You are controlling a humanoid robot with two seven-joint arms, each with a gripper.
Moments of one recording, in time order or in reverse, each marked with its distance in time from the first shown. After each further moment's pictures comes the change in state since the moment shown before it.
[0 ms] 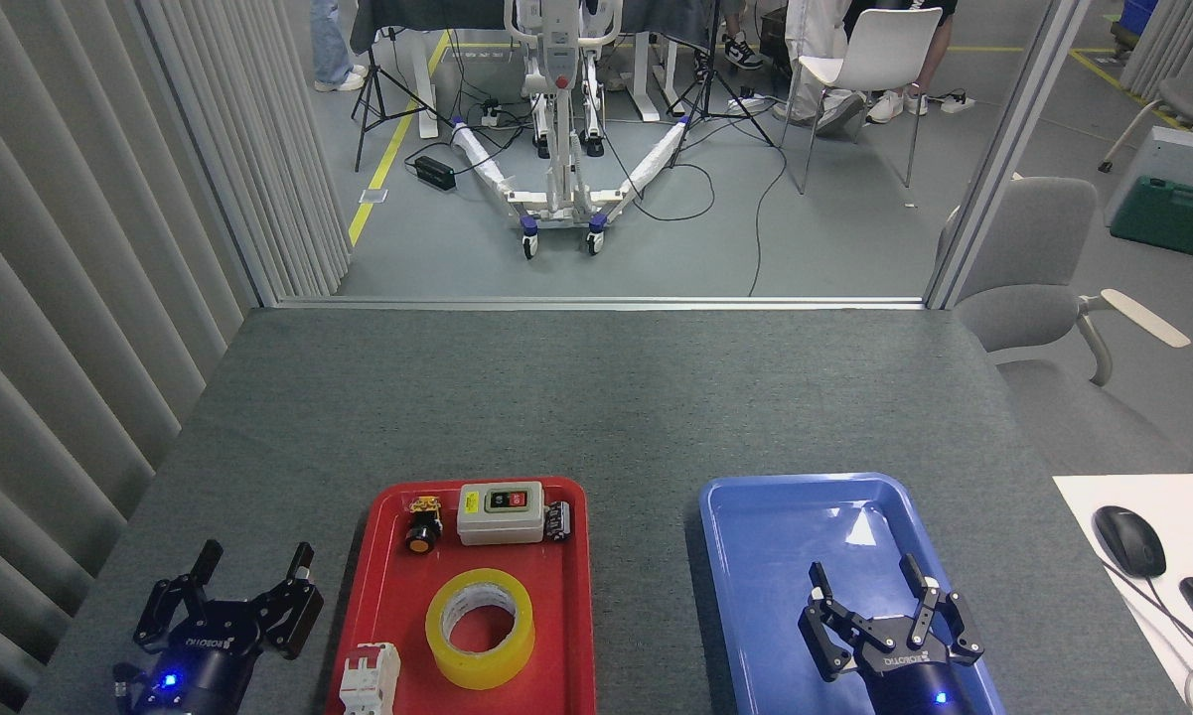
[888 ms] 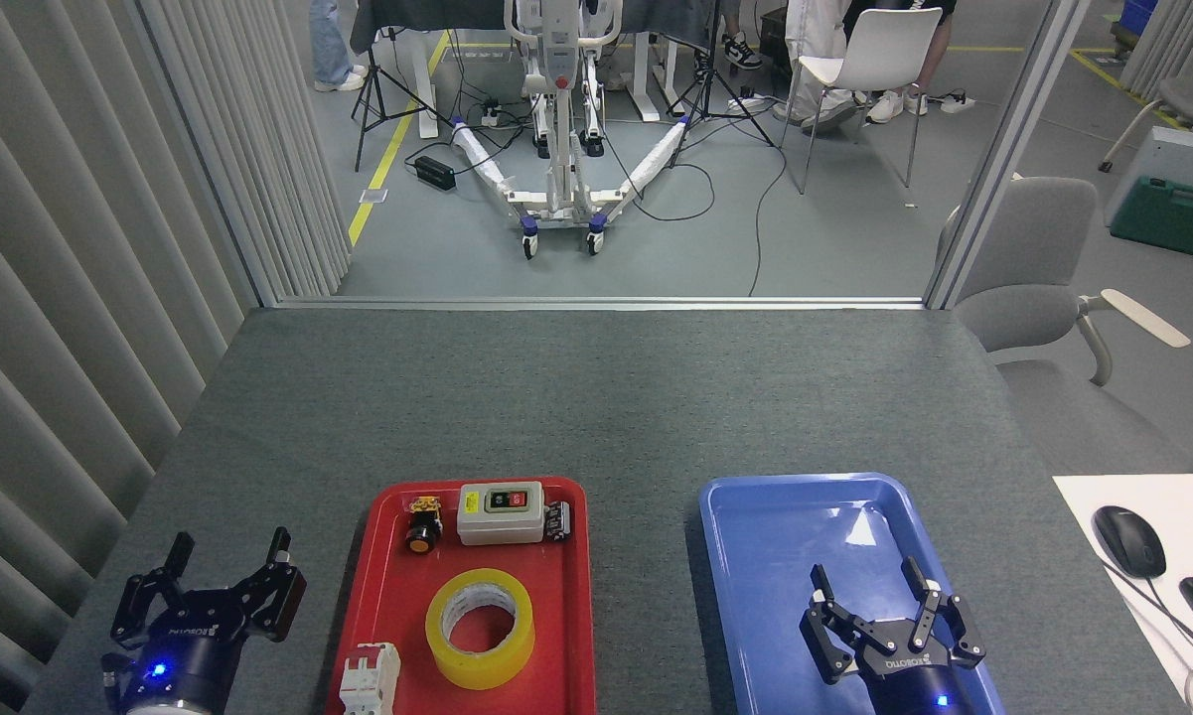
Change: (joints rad) left arm -0.002 0.004 -0.001 -0.044 -0.004 0.139 -0.036; right arm 0.004 -0.001 -0.002 0.001 0.000 0.000 -0.005
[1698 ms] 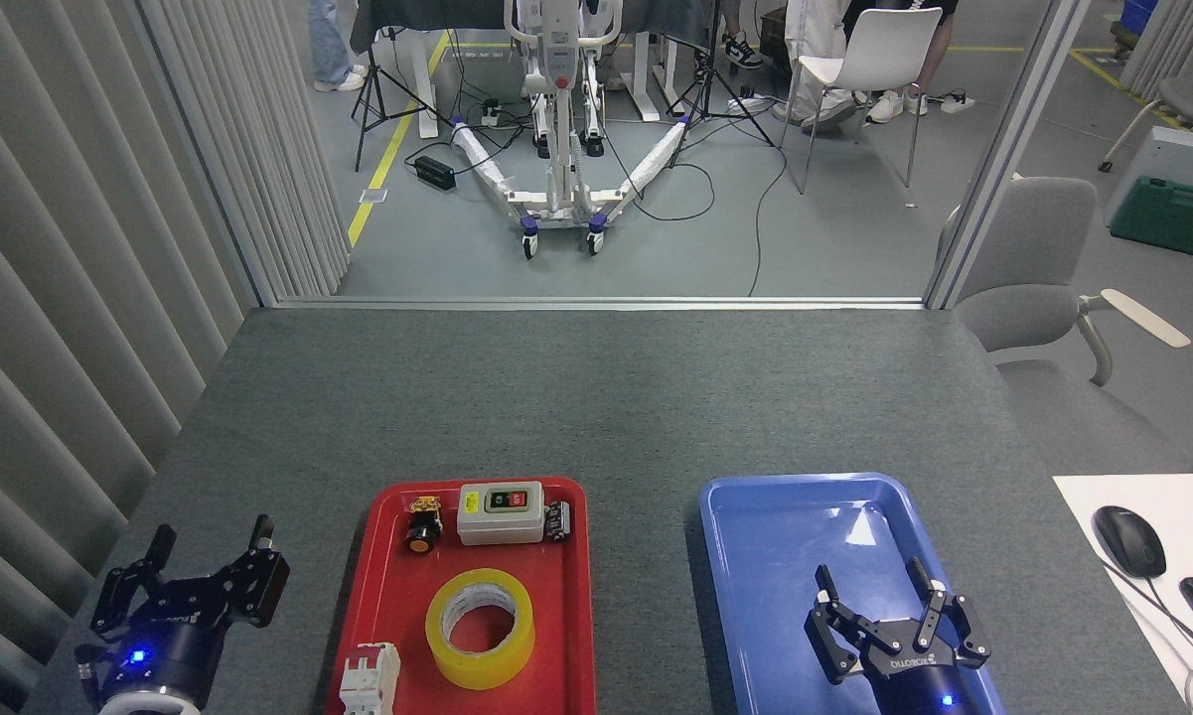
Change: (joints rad) left arm 0.003 -0.030 0.069 -0.081 0.017 -0.008 -0.117; right arm 0.000 -0.010 -0.003 0.001 0.000 0.001 0.001
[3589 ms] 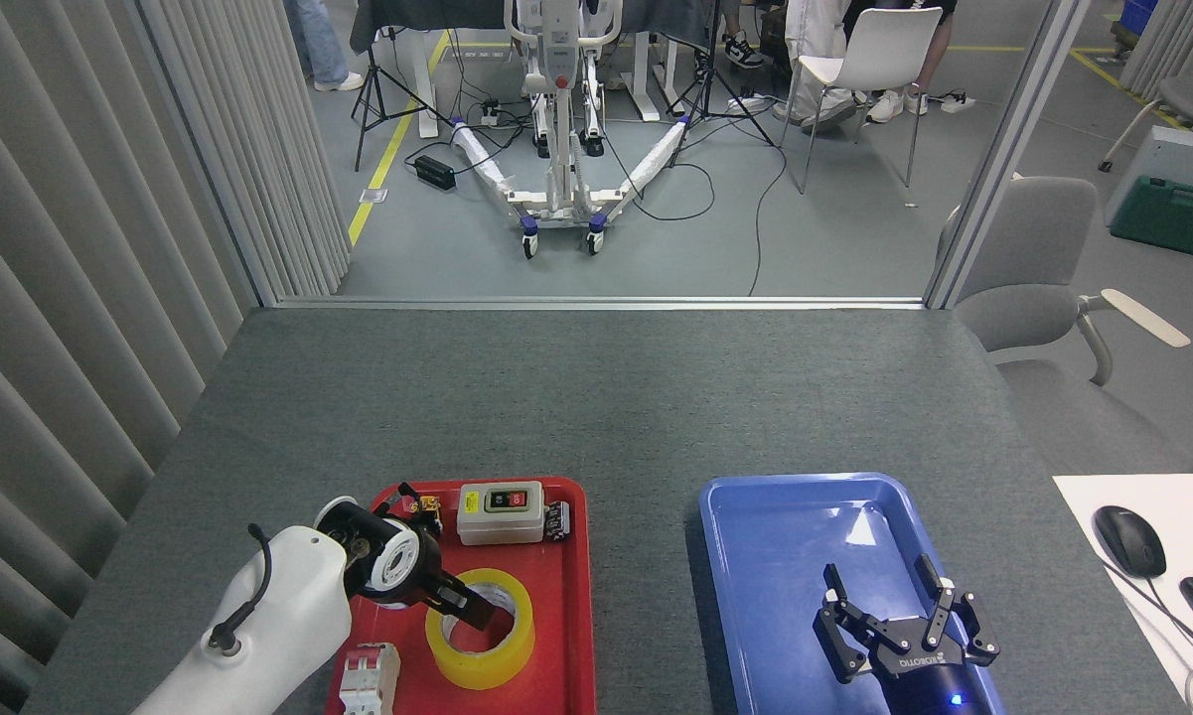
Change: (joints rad) left arm -0.629 0.087 -0.825 0.325 0.283 0.017 -1.237; right arm -0.006 -0.022 -0.001 0.018 -0.001 0.000 -0.019
